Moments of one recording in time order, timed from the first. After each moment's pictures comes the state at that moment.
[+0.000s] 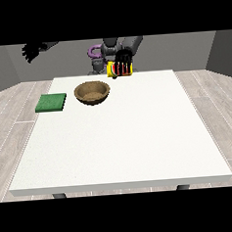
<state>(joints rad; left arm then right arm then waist) -0.93 0.03 -0.55 -0.37 -0.97 0.60 0.35 -0.11 -0.40 -0.37 -1.15 -0.37 0.43 -0.13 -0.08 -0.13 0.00</state>
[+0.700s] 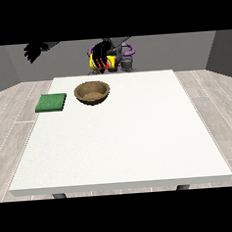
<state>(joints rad) -0.96 0.00 -0.83 -0.63 -1.13 0.18 0.66 -0.21 -0.37 -0.32 -1.08 -0.33 0.43 -0.12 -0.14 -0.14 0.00</state>
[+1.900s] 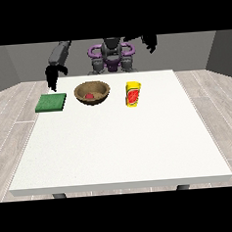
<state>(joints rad) -0.72 0.07 -0.14 -1.31 -0.17 0.37 0.24 -0.19 -0.27 -0.35 -1.10 -0.32 0.24 -0.15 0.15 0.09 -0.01</state>
